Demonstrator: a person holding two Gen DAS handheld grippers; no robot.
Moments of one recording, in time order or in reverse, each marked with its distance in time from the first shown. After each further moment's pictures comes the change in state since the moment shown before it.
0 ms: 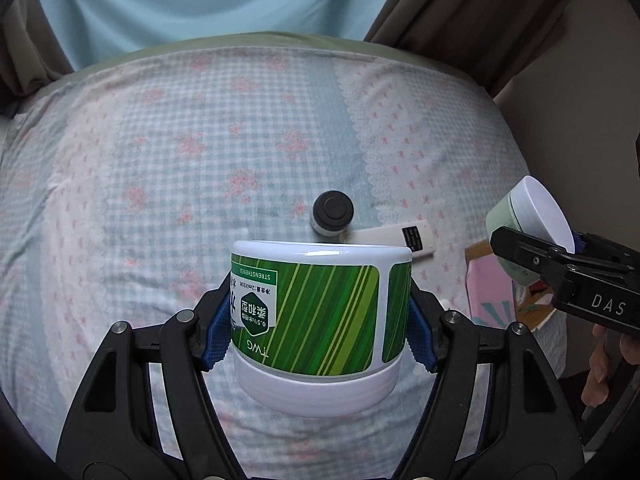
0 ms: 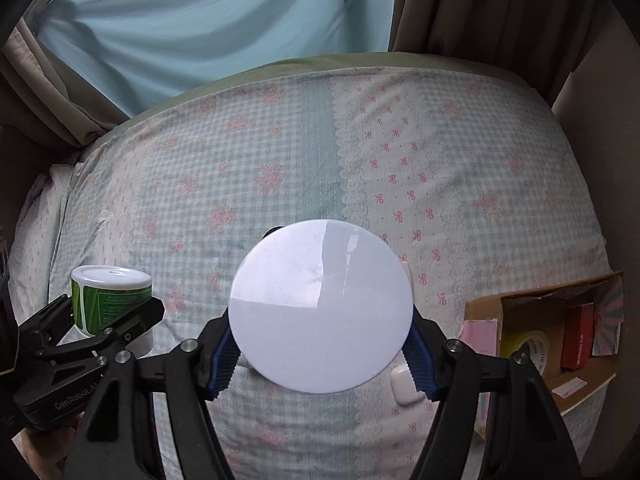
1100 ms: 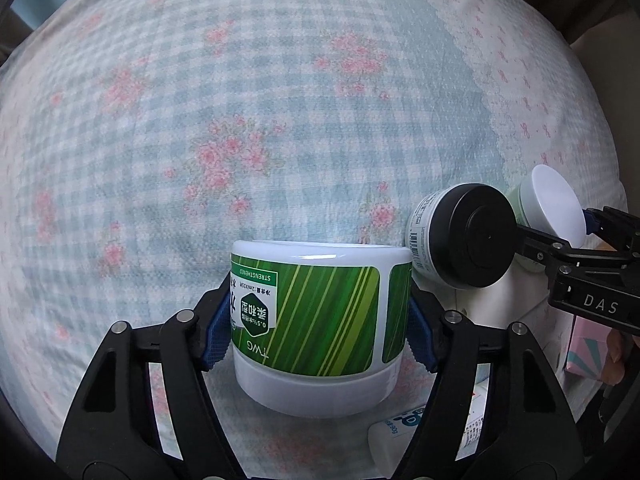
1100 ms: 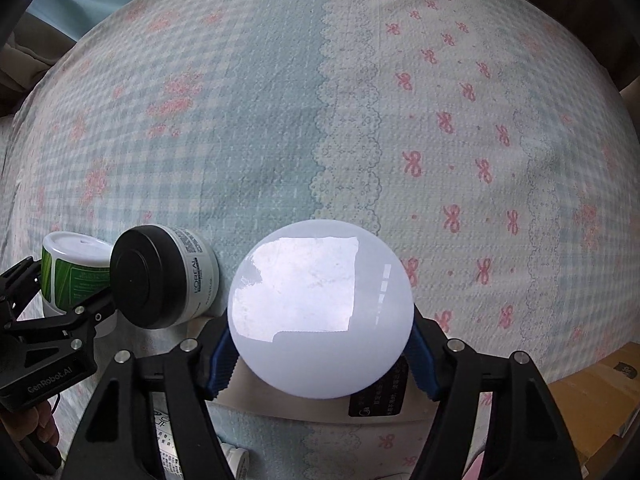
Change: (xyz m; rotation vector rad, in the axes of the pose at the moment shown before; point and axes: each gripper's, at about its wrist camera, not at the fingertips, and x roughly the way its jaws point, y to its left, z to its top) left arm 0.244 0.043 0.043 -0.008 0.239 0.089; right arm 0.242 -0.029 0.054 -0.104 0.248 -0.065
